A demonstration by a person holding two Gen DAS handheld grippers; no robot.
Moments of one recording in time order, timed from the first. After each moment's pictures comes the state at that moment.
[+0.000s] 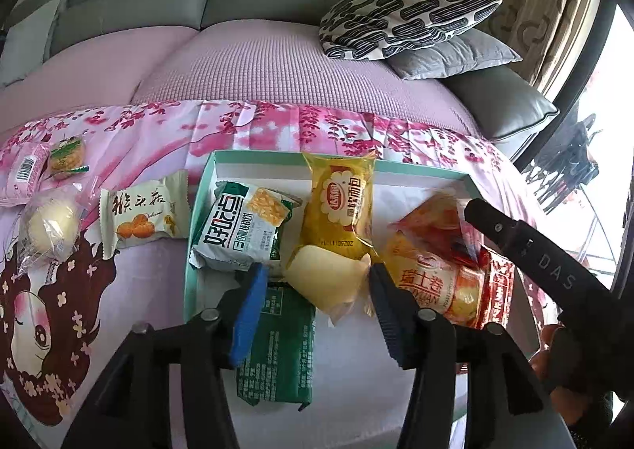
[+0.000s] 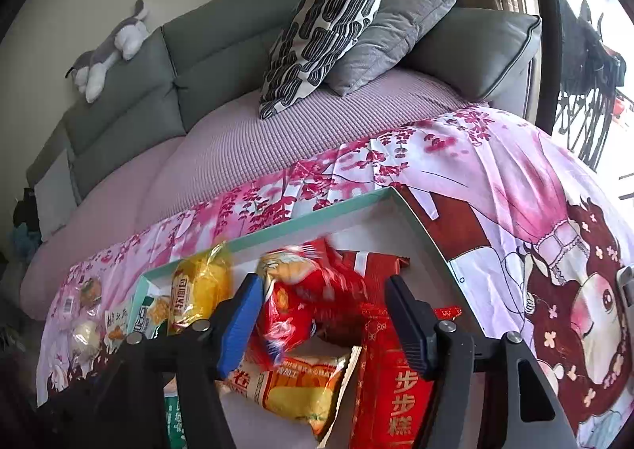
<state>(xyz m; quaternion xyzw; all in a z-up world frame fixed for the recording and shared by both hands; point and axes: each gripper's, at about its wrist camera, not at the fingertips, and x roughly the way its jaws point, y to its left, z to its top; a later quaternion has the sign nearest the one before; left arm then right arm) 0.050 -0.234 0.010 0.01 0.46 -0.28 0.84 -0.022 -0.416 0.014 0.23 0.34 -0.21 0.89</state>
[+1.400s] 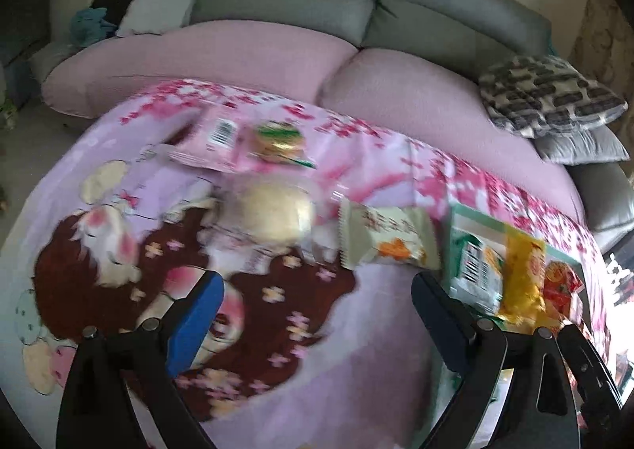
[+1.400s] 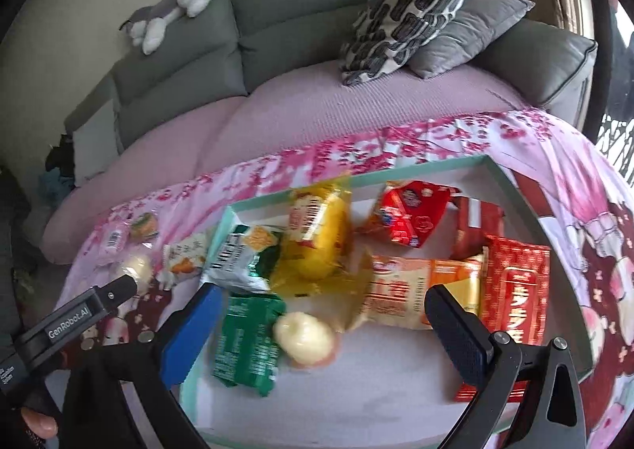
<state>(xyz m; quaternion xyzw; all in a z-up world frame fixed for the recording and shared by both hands) 0.085 -0.083 0.018 -0.05 0.44 -0.05 0.89 -0.017 -0.319 0.020 0.20 0.36 -0.12 0.90</state>
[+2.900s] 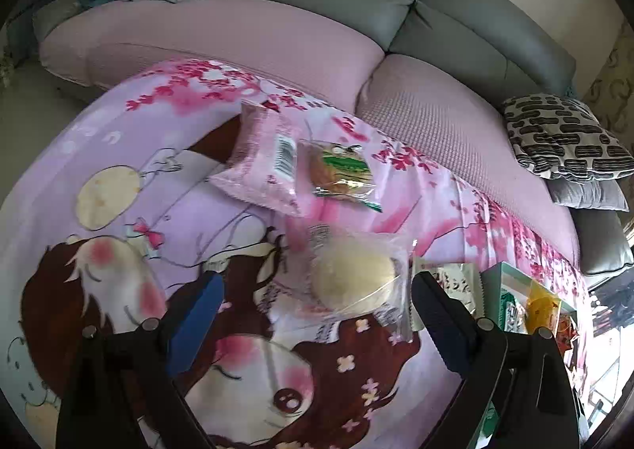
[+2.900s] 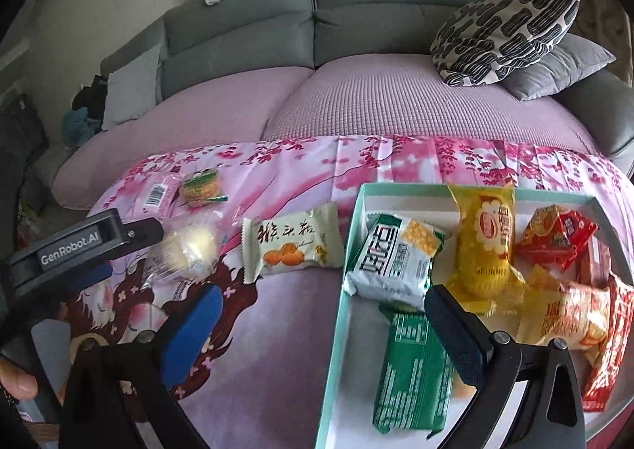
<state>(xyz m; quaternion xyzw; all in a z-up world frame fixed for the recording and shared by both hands) 0.151 -0.022 -0.001 -0.12 0.47 -0.08 0.87 0.058 -0.211 0.007 0.12 0.39 -0.06 0.91</state>
